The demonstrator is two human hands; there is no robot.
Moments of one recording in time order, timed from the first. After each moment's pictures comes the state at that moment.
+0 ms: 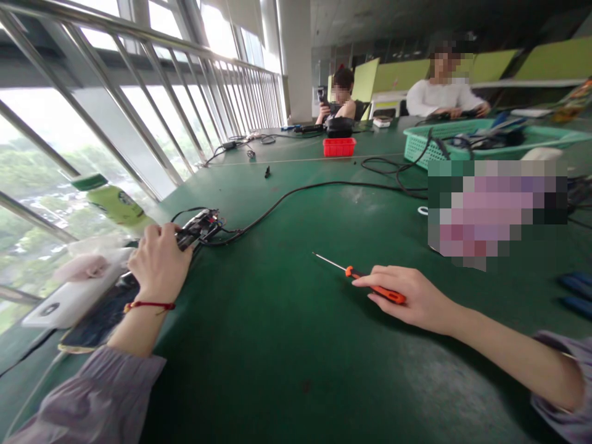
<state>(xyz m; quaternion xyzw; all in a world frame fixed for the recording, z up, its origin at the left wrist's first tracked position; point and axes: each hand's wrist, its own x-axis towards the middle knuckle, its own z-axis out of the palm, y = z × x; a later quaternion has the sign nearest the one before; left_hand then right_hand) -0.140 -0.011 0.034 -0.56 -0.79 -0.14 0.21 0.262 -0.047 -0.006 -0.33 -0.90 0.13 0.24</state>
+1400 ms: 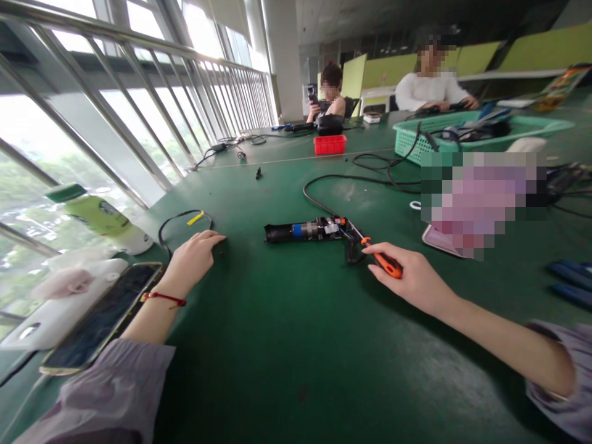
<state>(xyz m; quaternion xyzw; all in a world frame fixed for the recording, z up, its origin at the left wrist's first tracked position) -0.128 0.028 0.022 -0.77 -0.62 -0.01 0.11 0.263 -0.039 -0.005 -0.54 -0.78 0.13 0.30</state>
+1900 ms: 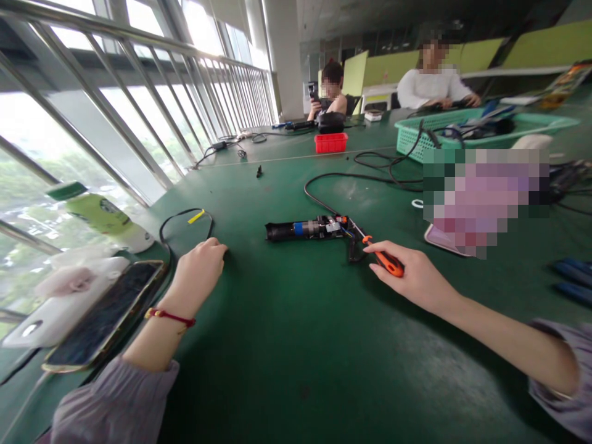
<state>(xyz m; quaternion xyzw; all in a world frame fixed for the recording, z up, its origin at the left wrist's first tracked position) -0.092 -0.003 0.032 -0.74 -0.66 0.07 0.15 0.263 -0.038 -0.006 -0.54 -0.77 0.14 0.30</state>
